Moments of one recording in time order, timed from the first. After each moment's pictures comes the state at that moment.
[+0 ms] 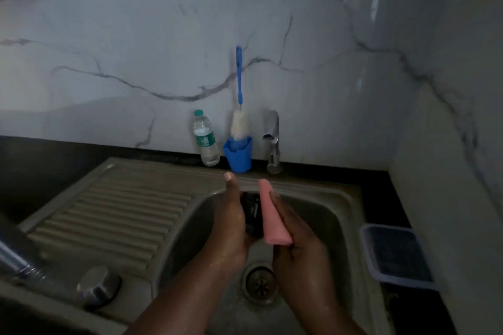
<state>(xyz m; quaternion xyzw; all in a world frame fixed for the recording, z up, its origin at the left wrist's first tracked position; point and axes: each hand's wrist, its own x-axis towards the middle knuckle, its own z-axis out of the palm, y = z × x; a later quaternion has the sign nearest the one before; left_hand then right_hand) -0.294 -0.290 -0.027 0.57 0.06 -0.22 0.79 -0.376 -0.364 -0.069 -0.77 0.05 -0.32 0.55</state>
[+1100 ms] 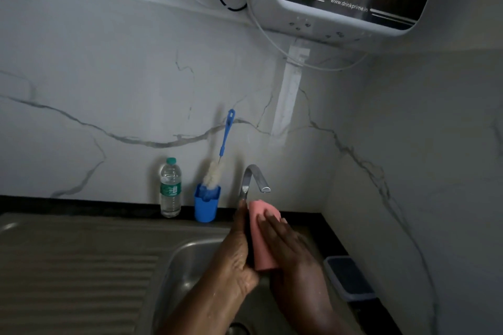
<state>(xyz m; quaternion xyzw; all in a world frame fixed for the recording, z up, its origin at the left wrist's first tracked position) -0.243 -0.223 0.016 0.22 -0.01 -0.56 0.80 -0.338 -0.287 -0.014 -0.91 0.10 -0.39 0.06</state>
